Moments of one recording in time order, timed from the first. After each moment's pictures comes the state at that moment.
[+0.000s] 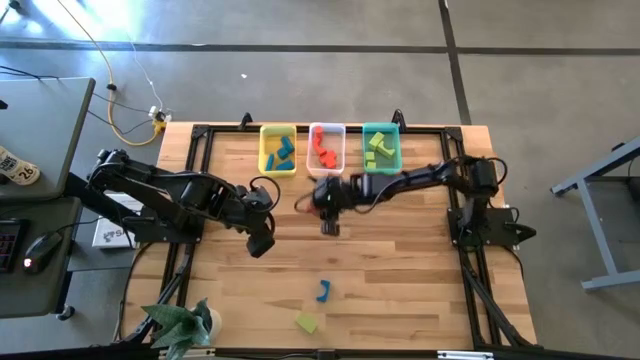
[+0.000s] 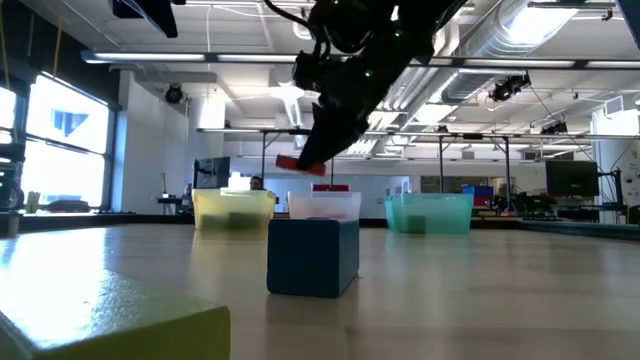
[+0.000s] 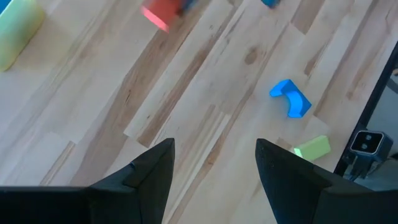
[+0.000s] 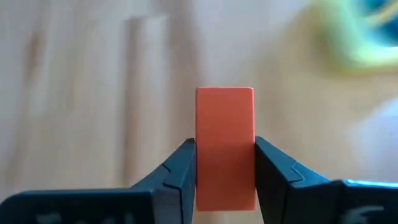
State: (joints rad) left arm -0.18 1.34 1.35 -1.15 -0.17 -0.86; right arm -0.05 1.90 1.33 -0.33 0.01 -0.02
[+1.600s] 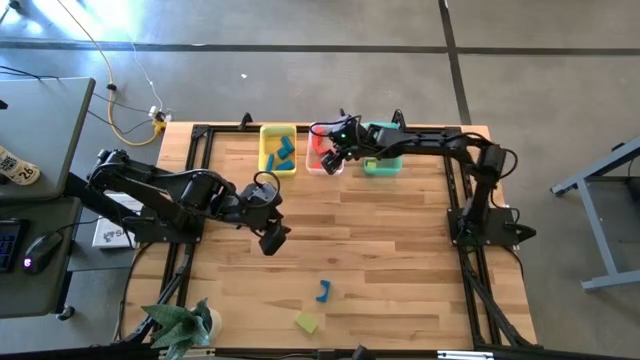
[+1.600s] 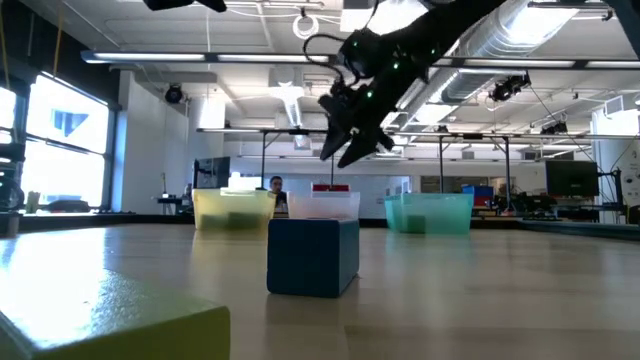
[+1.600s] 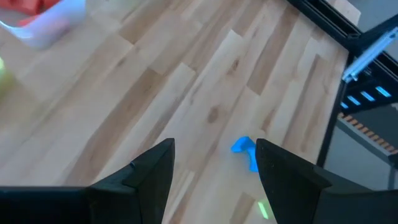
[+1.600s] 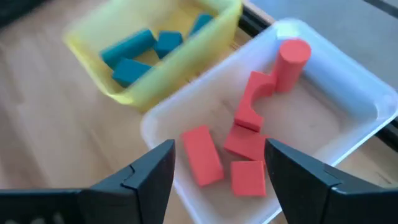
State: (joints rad) left arm -0.19 1.34 1.35 -0.92 -0.27 -0.84; right arm -0.41 1.85 1.33 -0.28 0.06 0.27
